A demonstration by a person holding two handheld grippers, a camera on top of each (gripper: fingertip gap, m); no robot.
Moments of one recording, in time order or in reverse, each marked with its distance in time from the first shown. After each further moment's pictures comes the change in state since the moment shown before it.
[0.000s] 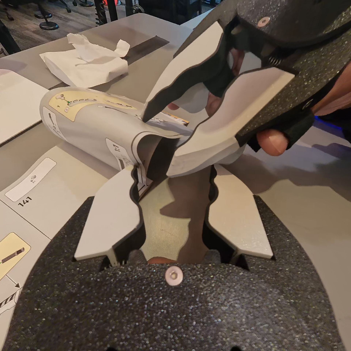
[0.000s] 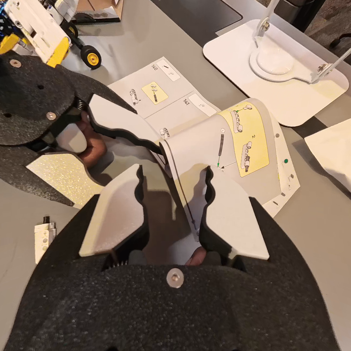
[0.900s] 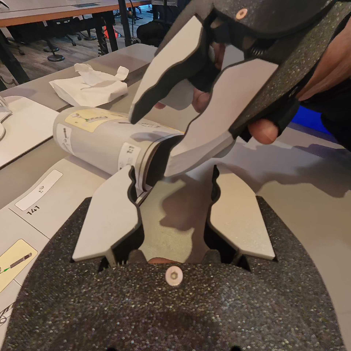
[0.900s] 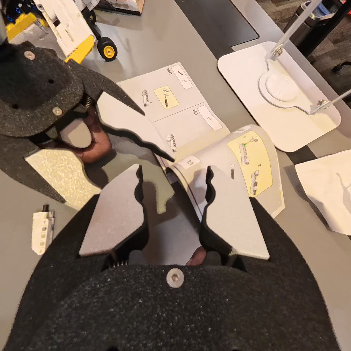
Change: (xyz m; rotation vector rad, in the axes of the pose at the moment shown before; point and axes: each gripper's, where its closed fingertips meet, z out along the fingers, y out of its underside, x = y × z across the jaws) left arm 0.004 -0.009 -0.009 0.094 0.018 0.043; right arm -0.008 -0.016 -0.004 -0.035 -0.028 -0.155
